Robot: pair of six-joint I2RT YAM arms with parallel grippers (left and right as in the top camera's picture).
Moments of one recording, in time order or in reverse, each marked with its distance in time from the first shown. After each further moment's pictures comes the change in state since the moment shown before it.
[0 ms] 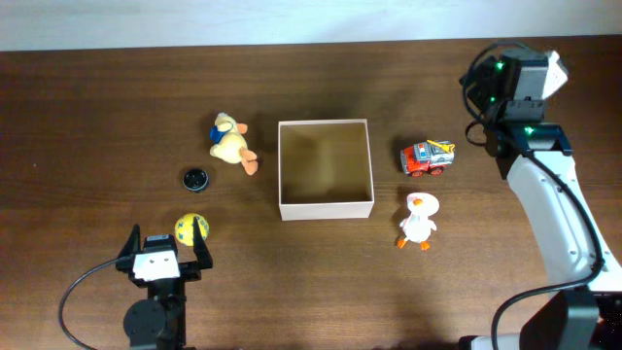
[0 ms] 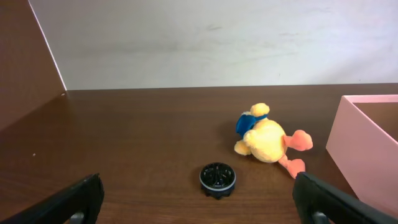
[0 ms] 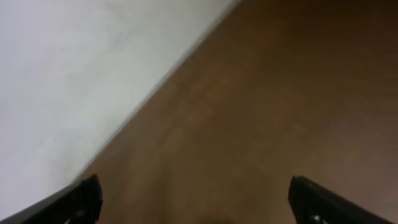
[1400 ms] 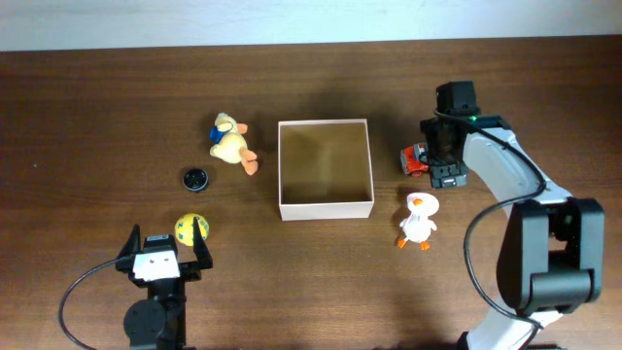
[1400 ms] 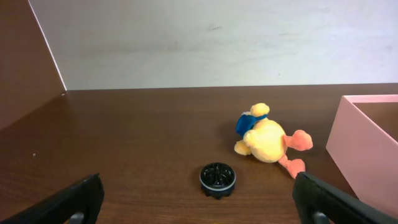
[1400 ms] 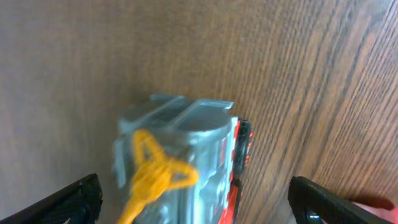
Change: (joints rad) left arm 0.000 0.000 0.000 0.000 0.000 0.000; right arm 0.070 0.320 0.000 -0.254 -0.252 0.705
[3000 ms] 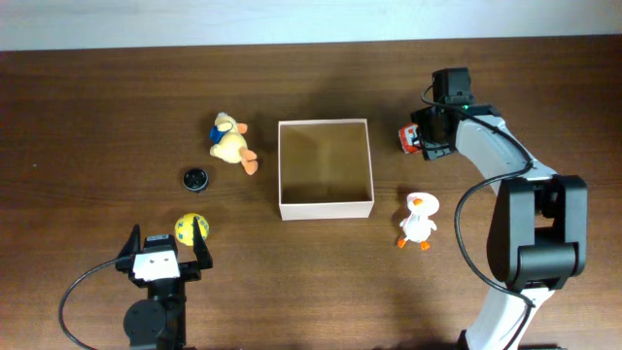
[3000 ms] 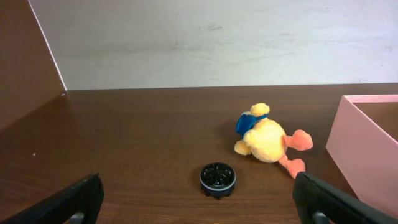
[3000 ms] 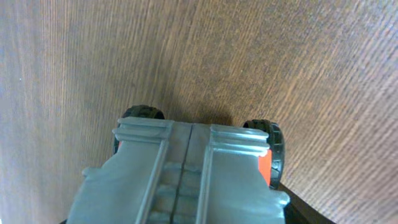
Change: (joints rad) left arm 0.000 0.000 0.000 0.000 0.000 0.000; right arm -0.005 0.124 0.115 0.137 -0.074 -0.194
